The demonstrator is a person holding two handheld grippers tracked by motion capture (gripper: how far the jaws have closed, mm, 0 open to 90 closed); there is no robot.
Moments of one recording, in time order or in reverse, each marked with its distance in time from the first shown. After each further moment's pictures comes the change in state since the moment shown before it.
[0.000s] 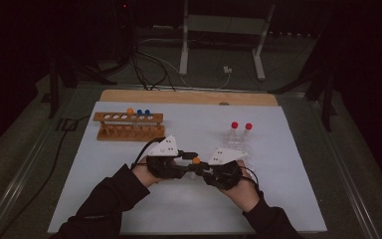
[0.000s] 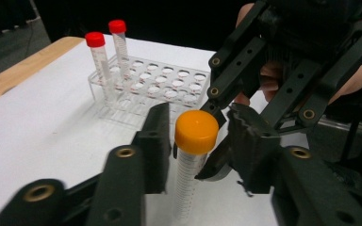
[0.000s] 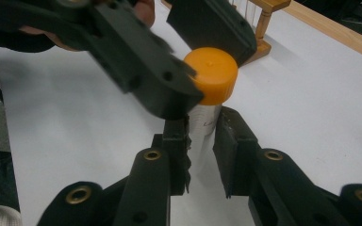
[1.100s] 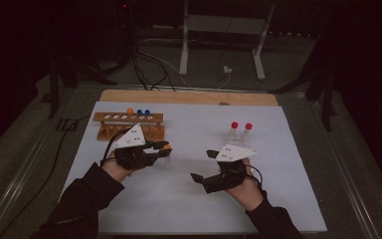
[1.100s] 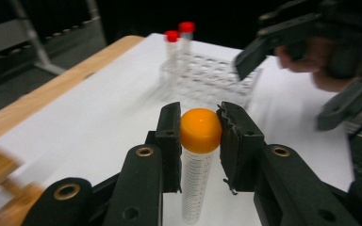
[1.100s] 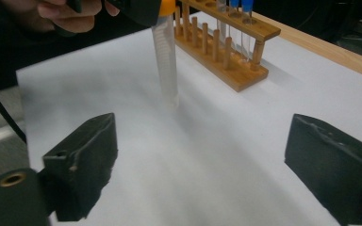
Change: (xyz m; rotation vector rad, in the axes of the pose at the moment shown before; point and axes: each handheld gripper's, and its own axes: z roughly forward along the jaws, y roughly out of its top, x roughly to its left) left arm 0.024 -0.013 -0.072 -0.017 0.183 -0.042; right arm -0.006 0.002 -0.013 -0.118 0.035 0.069
